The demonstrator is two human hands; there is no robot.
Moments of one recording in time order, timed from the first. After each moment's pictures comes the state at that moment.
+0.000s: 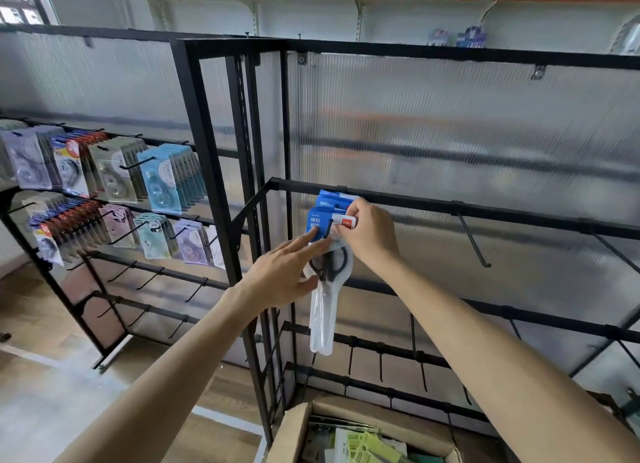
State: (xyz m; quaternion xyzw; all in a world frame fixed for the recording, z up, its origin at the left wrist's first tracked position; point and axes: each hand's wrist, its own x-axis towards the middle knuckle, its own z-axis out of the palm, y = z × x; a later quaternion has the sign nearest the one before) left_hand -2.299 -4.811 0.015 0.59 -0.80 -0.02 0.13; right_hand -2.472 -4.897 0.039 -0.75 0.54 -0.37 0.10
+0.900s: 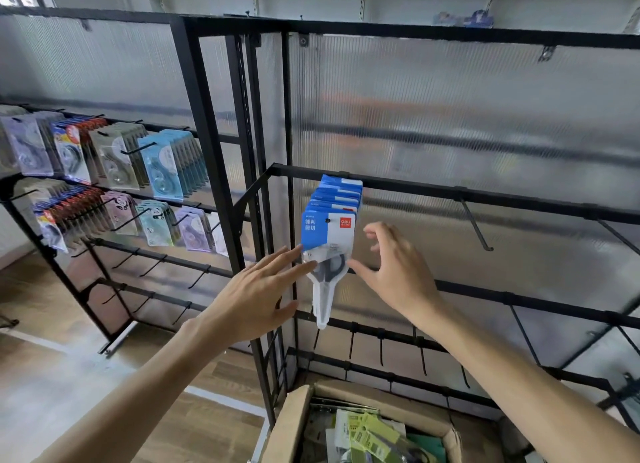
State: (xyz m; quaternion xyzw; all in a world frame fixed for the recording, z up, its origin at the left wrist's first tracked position) left_hand -2.280 -4.746 -0.008 0.56 -0.82 0.03 0.13; right_hand -2.530 -4.826 0.007 -0.83 0.46 -0.32 0.04
